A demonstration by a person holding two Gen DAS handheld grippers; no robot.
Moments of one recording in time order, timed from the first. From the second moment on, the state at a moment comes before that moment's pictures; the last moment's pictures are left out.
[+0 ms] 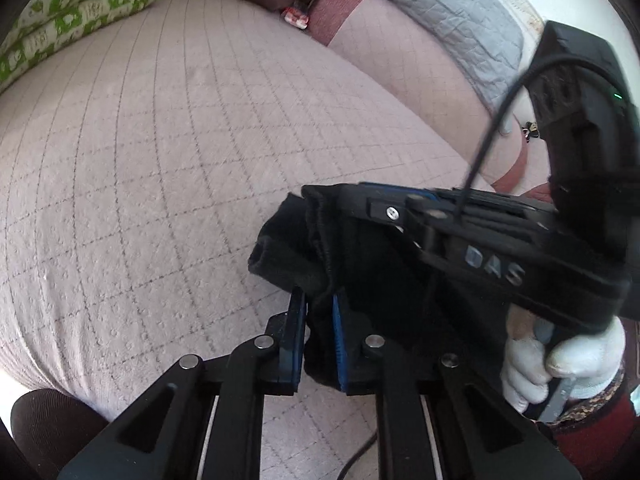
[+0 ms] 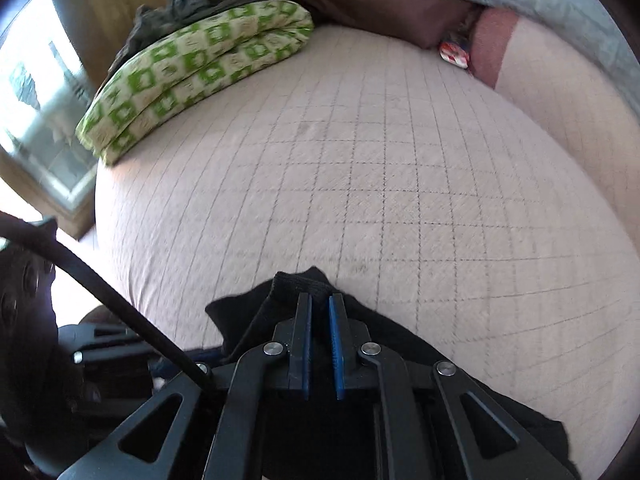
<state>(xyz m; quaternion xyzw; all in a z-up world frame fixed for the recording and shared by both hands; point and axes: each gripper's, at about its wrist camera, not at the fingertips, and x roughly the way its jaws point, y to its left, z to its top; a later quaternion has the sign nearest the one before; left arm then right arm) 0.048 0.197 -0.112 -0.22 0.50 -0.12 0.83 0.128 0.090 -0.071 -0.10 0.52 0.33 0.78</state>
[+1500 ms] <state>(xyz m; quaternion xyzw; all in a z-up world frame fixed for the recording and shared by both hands) 0.029 0.195 -0.088 -0.15 0.48 -0.12 0.85 0.035 -0.196 -0.076 0.13 0.51 0.06 0.85</state>
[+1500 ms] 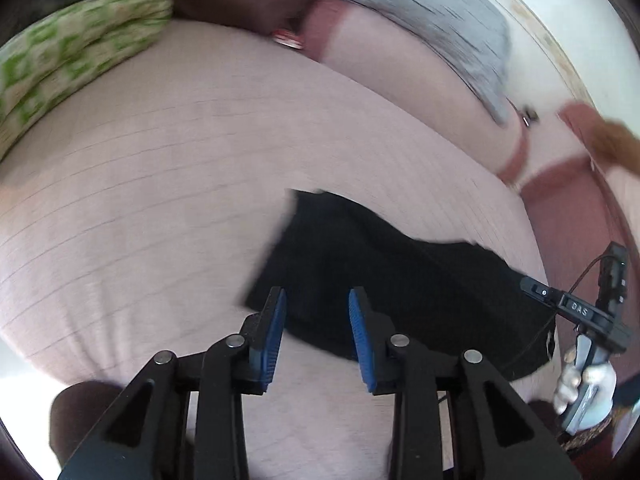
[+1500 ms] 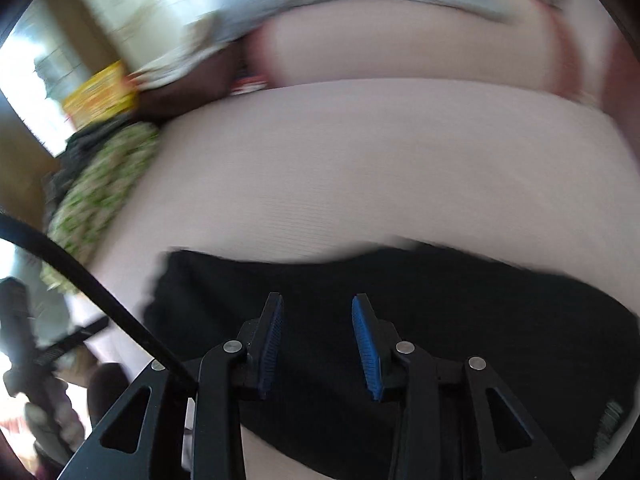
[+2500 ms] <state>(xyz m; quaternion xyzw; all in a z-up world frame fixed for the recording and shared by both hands) 0.043 0.195 -0.115 -0.19 0.49 -0.08 0.85 0.038 -0.243 -0.050 0.12 0.47 0.06 0.87</state>
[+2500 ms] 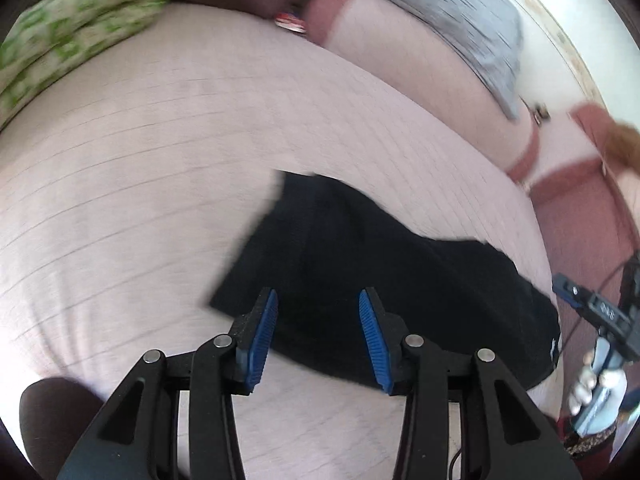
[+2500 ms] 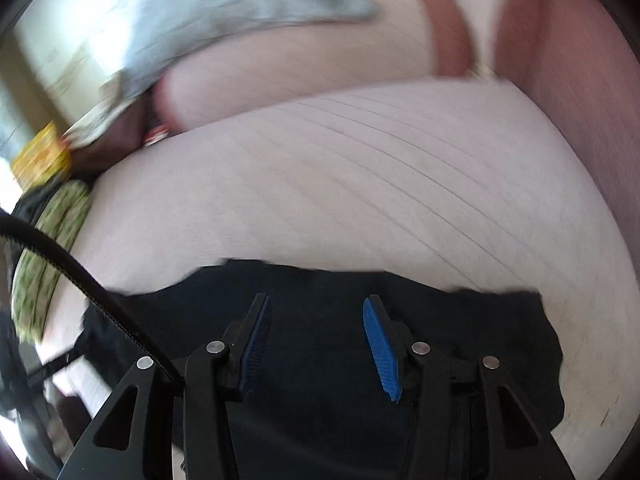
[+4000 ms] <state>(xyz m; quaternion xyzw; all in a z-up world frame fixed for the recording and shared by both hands) 0.033 0.143 -0.078 -0.29 0.43 -0.20 0.83 0.110 0.033 -0.062 -0.05 0.52 0.26 0.81</state>
